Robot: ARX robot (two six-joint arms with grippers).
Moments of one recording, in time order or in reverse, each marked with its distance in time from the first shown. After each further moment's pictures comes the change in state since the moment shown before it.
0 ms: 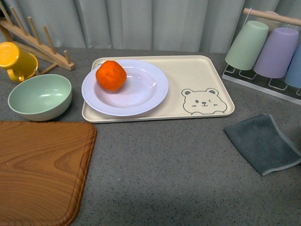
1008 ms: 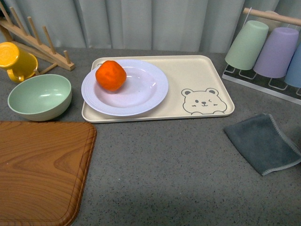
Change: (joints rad) left arm 0.000 0.000 0.000 0.000 0.000 0.000; right arm 0.000 -0.563 0.000 -0.552 -0.002 0.000
